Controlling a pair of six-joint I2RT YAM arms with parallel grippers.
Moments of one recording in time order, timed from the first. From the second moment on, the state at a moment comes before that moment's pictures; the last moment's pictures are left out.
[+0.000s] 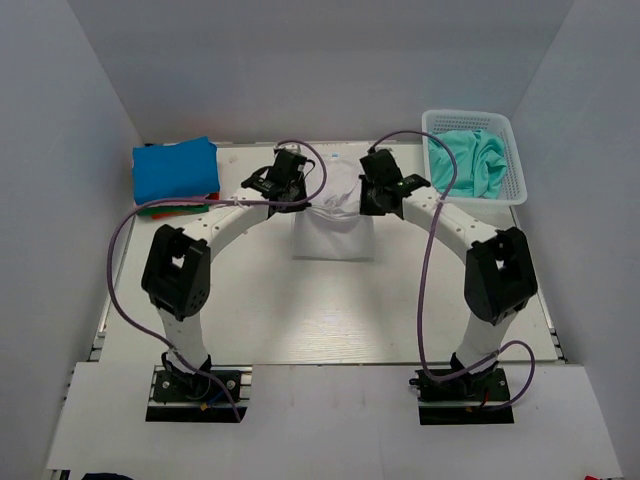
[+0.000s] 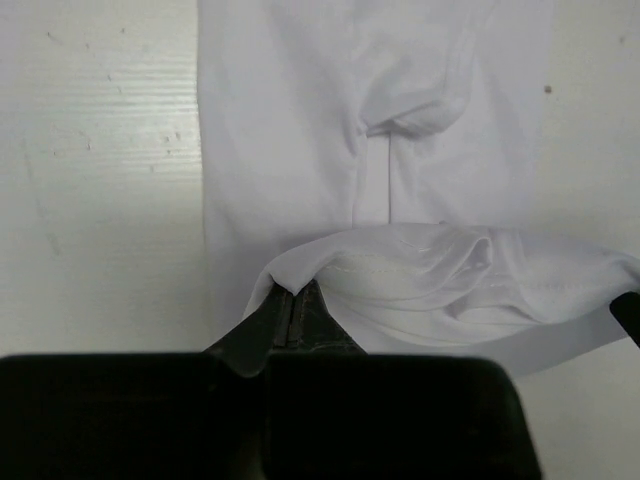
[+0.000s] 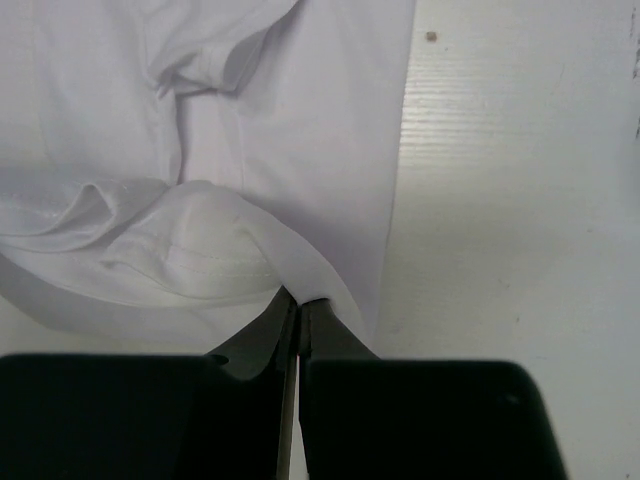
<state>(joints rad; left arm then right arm) -0.54 1.84 1.47 -0.44 -0.18 -0.54 0.55 1.77 1.43 -0.53 0.19 0.43</state>
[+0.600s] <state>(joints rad) -0.45 2.14 1.73 -0.43 -0.14 -0.47 0.41 2.15 1.74 -0.50 0.03 0.39</state>
